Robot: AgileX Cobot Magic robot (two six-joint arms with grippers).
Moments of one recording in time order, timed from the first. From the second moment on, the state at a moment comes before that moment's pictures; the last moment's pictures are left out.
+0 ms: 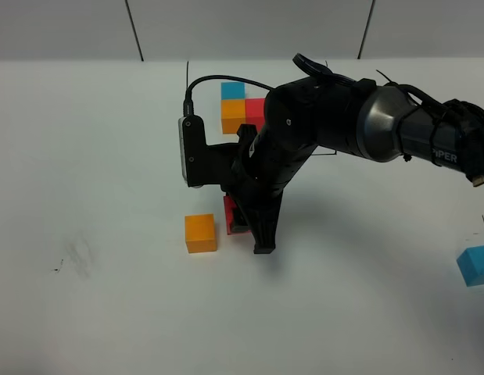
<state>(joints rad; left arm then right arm) 0.07 -0.01 -0.51 -0.10 1.09 0.14 0.72 2.03 -1.45 0.25 0.74 -1.13</state>
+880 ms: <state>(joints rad) 0.07 -0.01 -0.51 -0.10 1.09 0.14 0.74 2.08 -1.45 0.29 0.71 -1.13</state>
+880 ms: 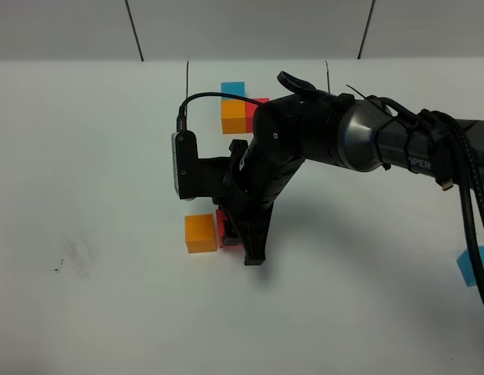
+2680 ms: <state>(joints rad) 0.07 -0.01 -0.51 -0.10 1.09 0.14 0.74 2.17 -1.50 0.28 0.69 -1.13</state>
